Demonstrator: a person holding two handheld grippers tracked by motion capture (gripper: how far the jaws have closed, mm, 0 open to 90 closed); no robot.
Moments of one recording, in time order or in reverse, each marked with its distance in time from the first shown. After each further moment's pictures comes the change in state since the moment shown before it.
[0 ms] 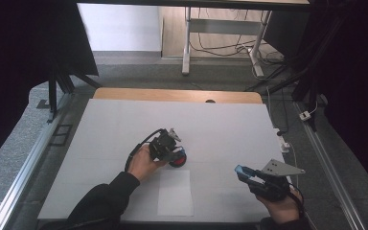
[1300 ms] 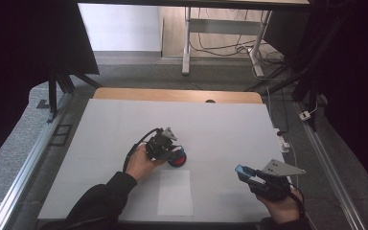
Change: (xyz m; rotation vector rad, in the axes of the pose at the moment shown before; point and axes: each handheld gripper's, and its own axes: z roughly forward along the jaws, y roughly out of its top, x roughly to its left) left arm 0.009 -0.009 -0.001 -0.077 -0.049 0.015; right arm 0.000 0.000 -0.001 -0.007 -0.004 0.003
